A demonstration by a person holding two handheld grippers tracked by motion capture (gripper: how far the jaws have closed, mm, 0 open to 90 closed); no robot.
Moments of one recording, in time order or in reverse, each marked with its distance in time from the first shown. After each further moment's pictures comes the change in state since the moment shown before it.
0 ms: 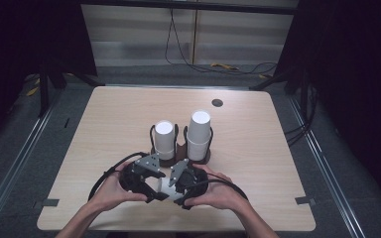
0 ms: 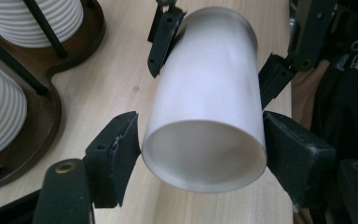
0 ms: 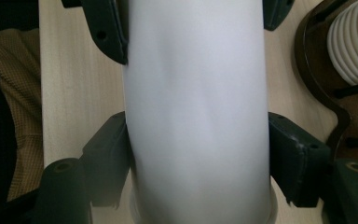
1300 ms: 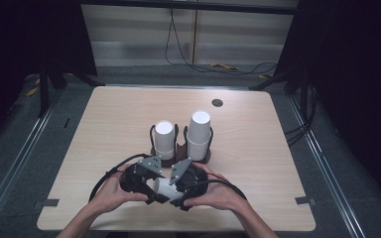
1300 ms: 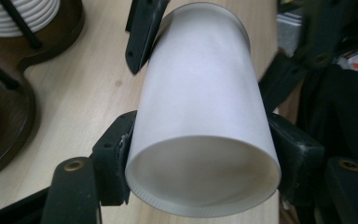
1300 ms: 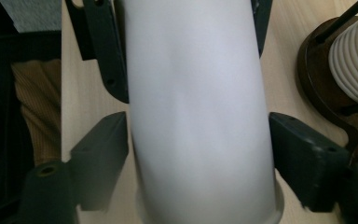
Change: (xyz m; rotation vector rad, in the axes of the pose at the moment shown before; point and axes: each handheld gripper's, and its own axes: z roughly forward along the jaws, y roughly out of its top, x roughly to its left) left arm 0.000 -0.001 0.005 0.036 -0.046 -0.016; right arm -0.001 -0.002 -0.002 -0.109 0.036 0.037
